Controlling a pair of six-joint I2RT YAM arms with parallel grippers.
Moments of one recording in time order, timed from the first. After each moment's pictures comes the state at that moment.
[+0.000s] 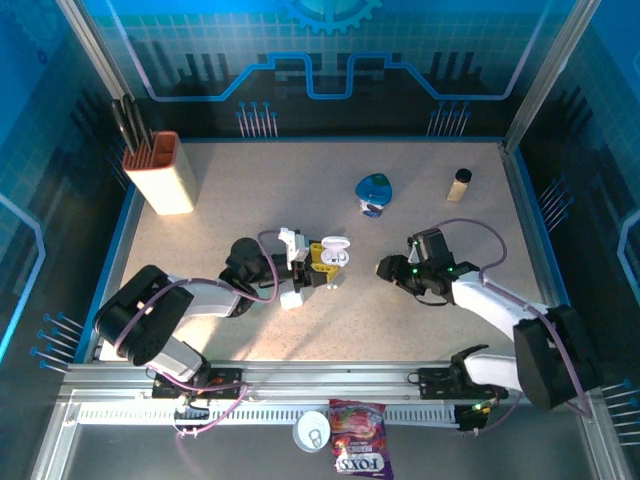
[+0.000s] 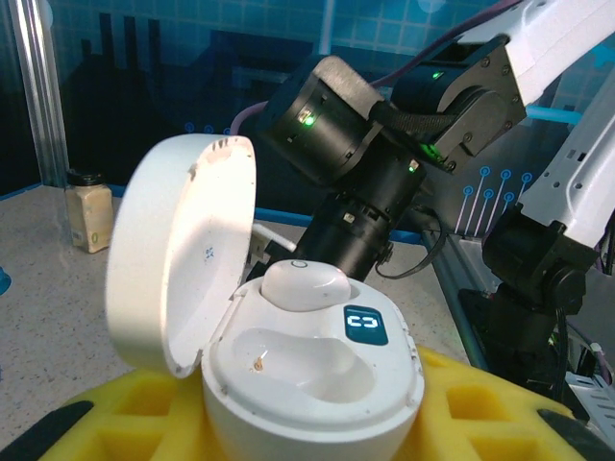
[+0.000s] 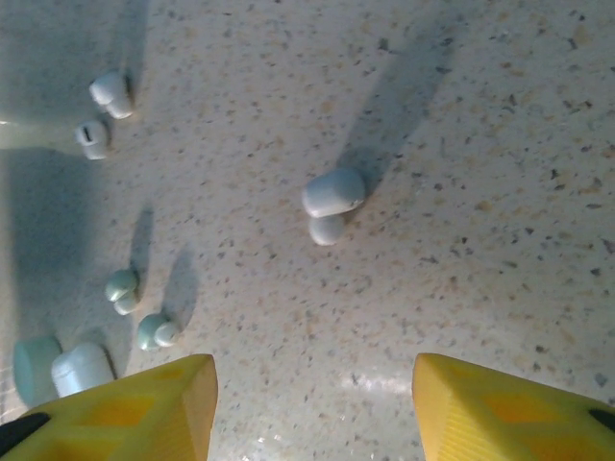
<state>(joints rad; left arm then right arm) -0.56 1.53 0.43 1.18 0.83 -0.17 0.34 1.26 0.54 -0.24 -0.30 0.77</state>
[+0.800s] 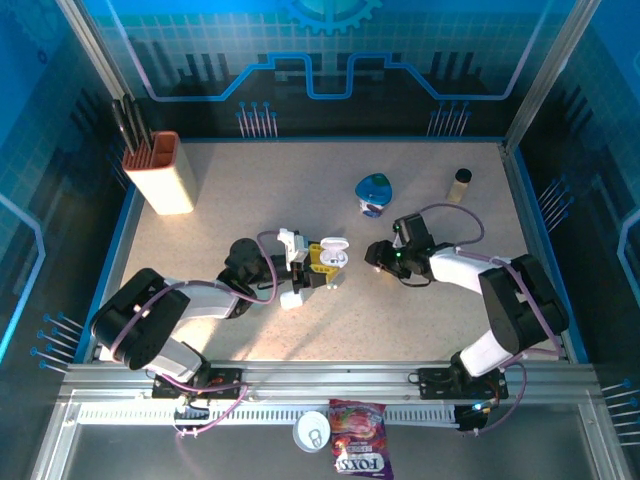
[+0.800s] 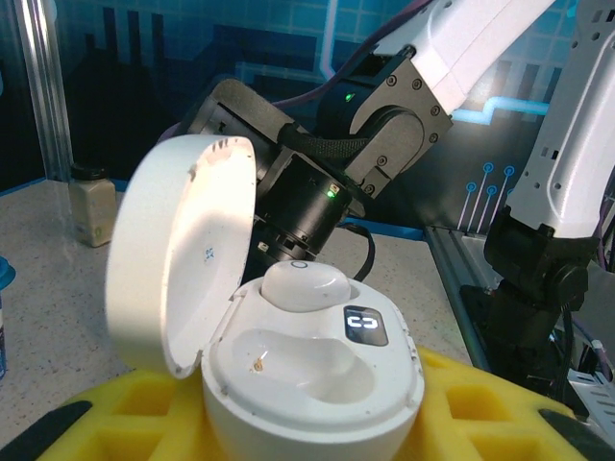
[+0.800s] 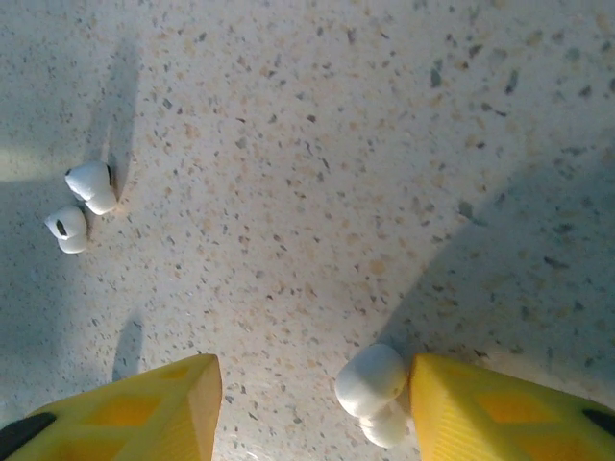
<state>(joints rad) -0.56 1.50 0.42 1.15 0.82 -0.16 0.37 1.56 0.70 -0.11 -0.26 0.75</state>
